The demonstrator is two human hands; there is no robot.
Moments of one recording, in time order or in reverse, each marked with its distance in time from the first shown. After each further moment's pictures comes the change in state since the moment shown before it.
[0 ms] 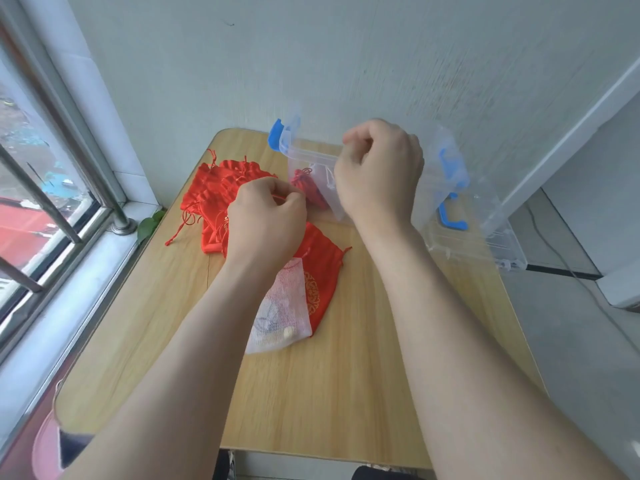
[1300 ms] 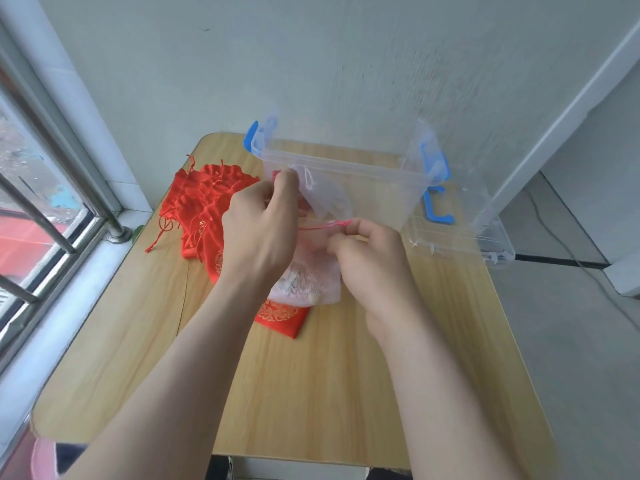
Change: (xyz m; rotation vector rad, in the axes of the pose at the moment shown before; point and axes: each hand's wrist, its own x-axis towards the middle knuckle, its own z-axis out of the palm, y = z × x) left_hand -0.024 0.016 0.026 -0.041 0.002 0.048; right_hand -0.073 0.036 -0.051 0.538 -0.447 0.694
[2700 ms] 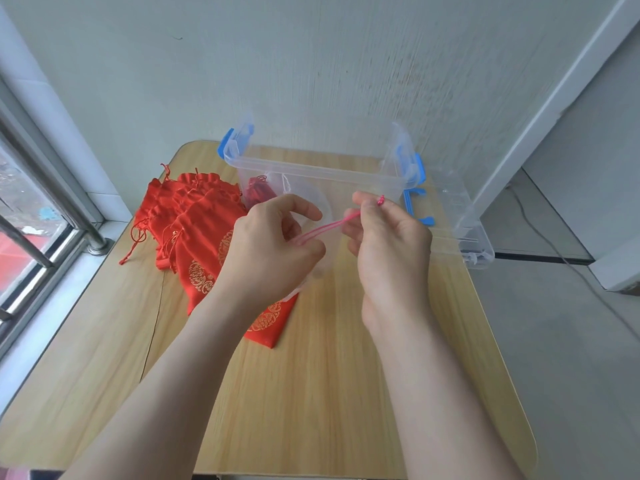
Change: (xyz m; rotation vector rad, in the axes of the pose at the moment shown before) left_hand -0.011 -0.009 0.016 0.305 -0.254 0.288; right_hand 0.007 -0.003 -0.024 0.365 0.254 -0.158
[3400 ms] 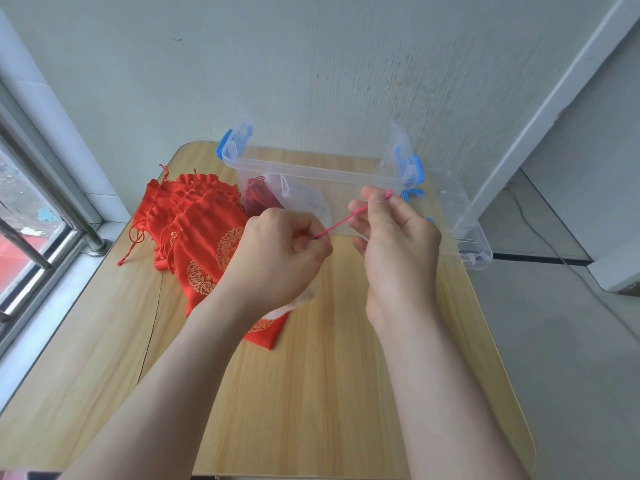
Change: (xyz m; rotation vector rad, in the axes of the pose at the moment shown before) left_hand 0.000 0.002 0.004 0.056 -0.094 0.115; right_hand 0.001 -0.008 -0.004 0.028 0.025 -0.011
